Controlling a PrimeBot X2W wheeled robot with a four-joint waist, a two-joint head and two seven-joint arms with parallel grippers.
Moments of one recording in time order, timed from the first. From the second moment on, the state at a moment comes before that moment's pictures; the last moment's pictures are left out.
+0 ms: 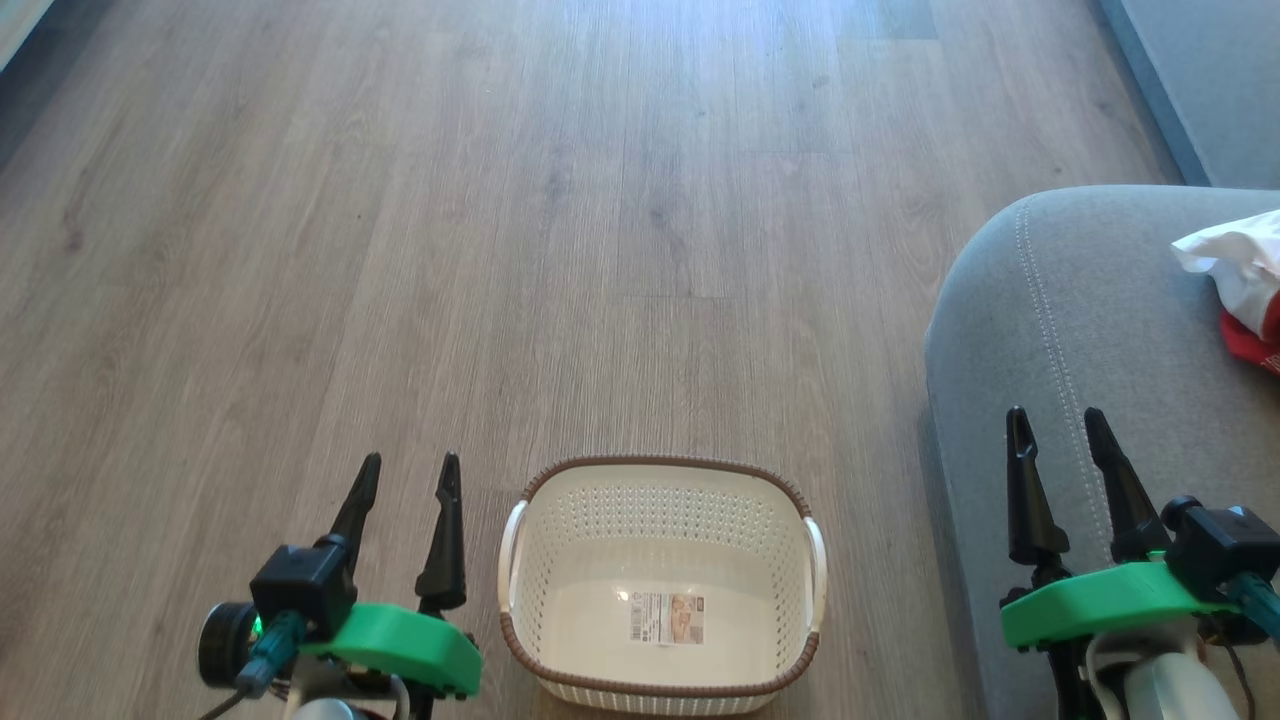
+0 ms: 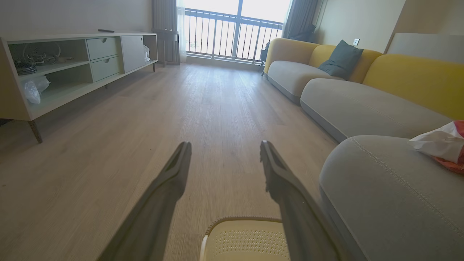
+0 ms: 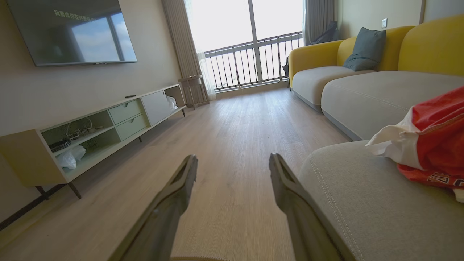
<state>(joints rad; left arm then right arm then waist) 0.03 0.05 -0.19 0.11 -0.24 0.06 -0.26 0.02 -0.05 -0.06 0.13 0.27 0.12 -0.26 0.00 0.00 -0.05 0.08</state>
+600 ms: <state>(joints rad) 0.09 0.05 -0.19 0.21 -0.31 0.05 -0.24 0.07 -0.04 -0.05 0.23 0.33 0.12 -0.24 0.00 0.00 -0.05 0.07</state>
